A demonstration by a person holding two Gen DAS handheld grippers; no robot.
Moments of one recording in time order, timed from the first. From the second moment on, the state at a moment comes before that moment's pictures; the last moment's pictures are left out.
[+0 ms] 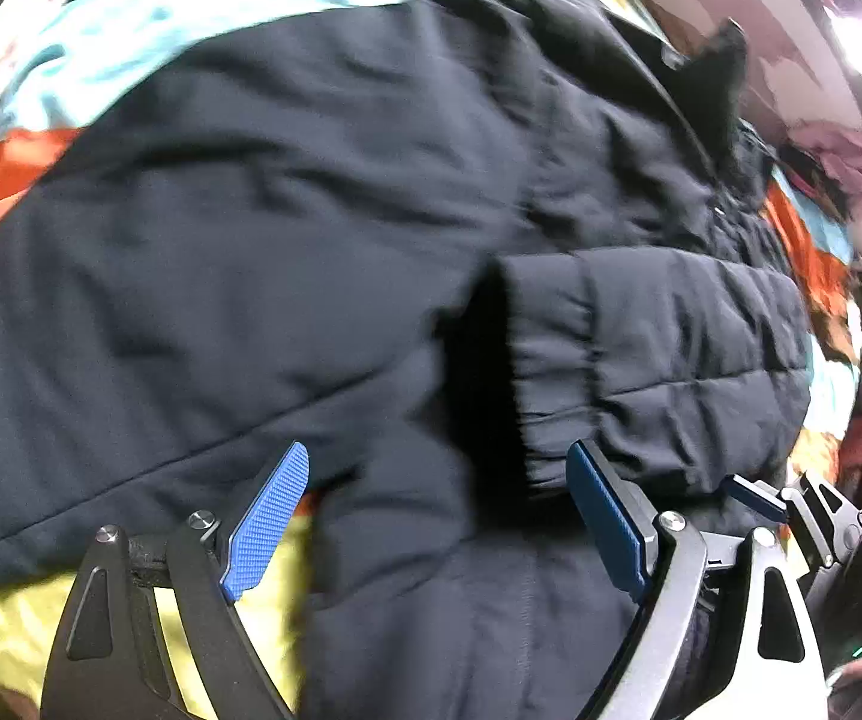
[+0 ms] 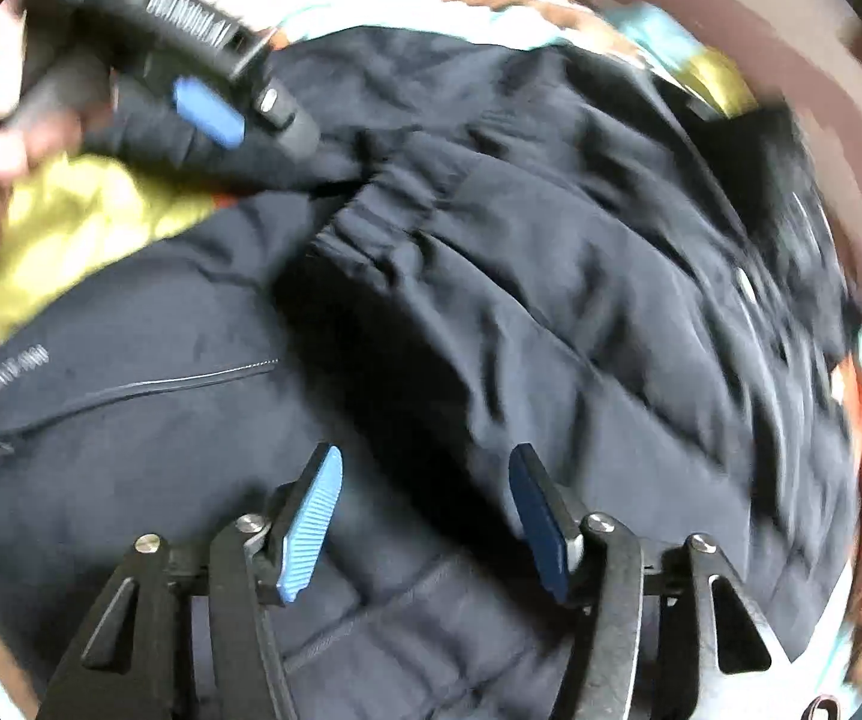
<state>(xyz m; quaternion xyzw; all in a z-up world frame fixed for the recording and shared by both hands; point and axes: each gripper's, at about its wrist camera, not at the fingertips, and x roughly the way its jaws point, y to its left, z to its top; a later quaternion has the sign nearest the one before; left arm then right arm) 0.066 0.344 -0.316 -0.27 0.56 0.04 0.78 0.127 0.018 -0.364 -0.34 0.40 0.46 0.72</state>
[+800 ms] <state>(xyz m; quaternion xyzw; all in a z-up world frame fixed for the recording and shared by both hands) 0.045 0.388 -0.347 -0.30 0.54 0.13 0.78 0.276 -0.100 -0.318 -0.01 0.47 0.27 0.84</state>
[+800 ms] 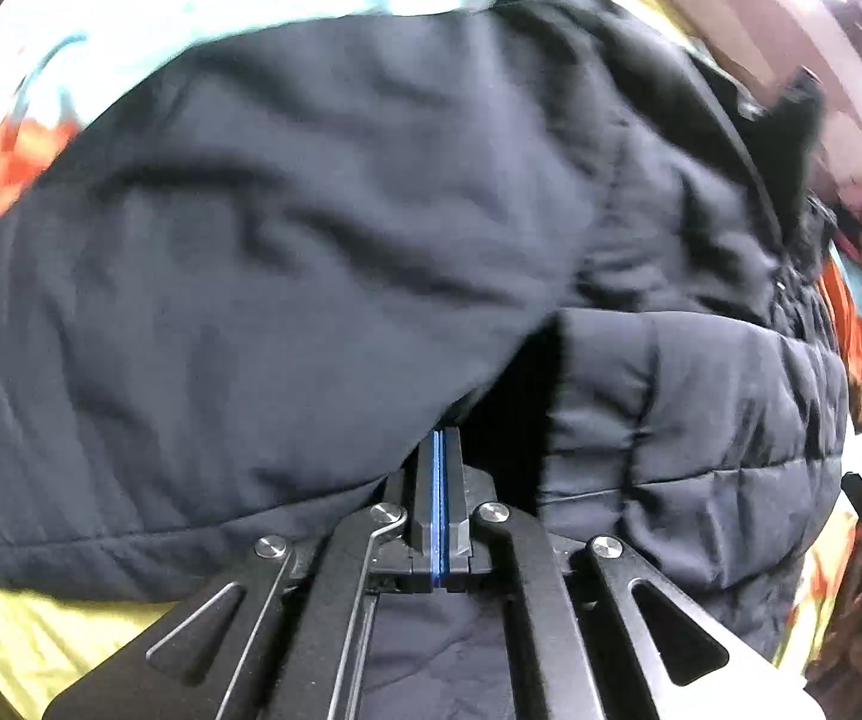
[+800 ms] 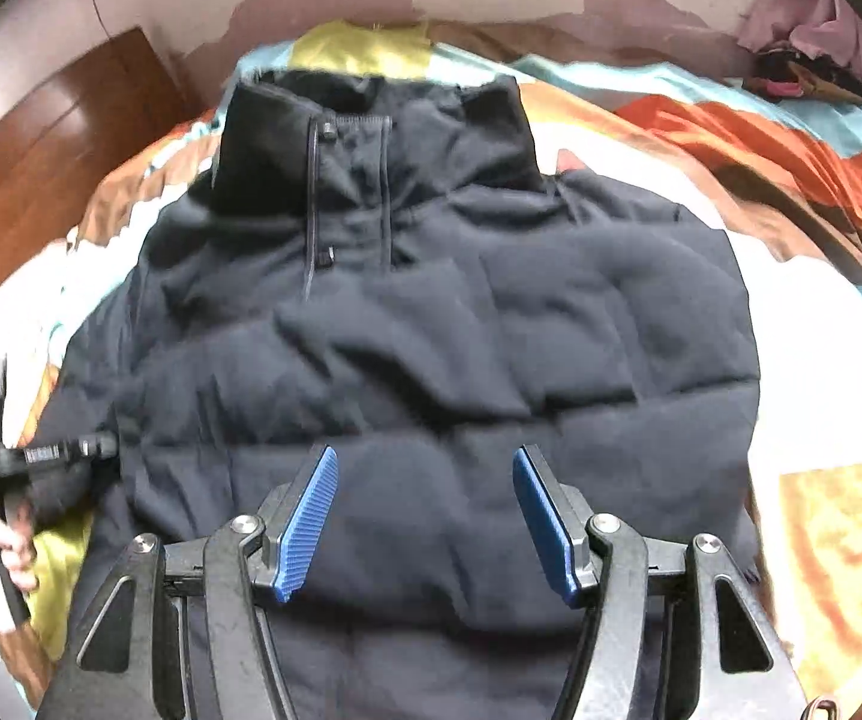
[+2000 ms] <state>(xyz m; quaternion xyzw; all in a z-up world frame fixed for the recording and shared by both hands) -0.214 0.525 -0.352 -0.53 0.41 0.28 0.68 0.211 -0.059 -0.337 -0.02 0.51 0.34 0.79</state>
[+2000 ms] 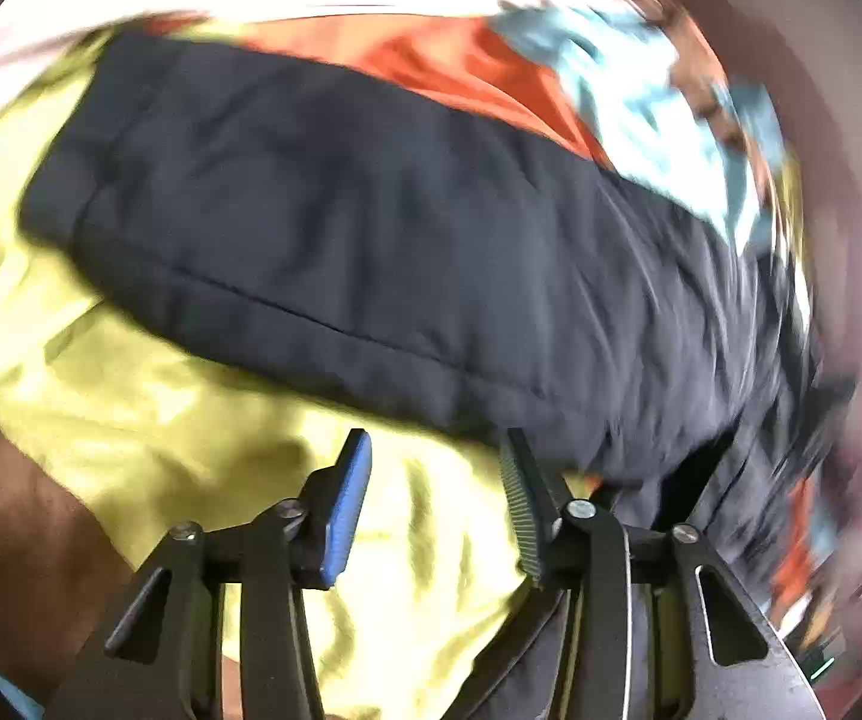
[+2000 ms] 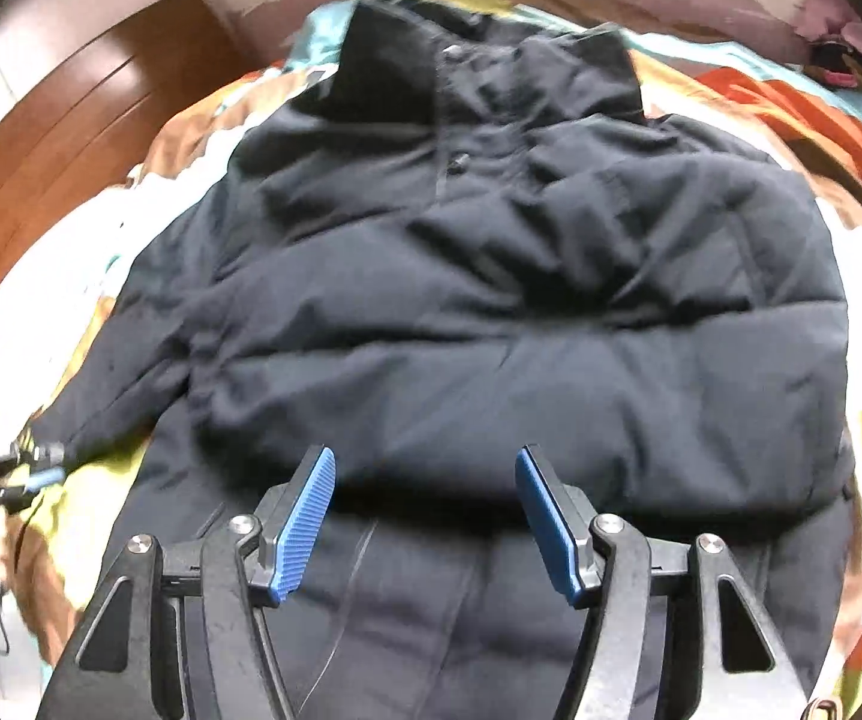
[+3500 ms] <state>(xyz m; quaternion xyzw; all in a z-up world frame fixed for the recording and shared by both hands) -0.119 0.481 -0.161 -0.19 0.33 0.23 0.89 0.274 0.221 -0.381 -0.09 0.54 0.48 0.68</state>
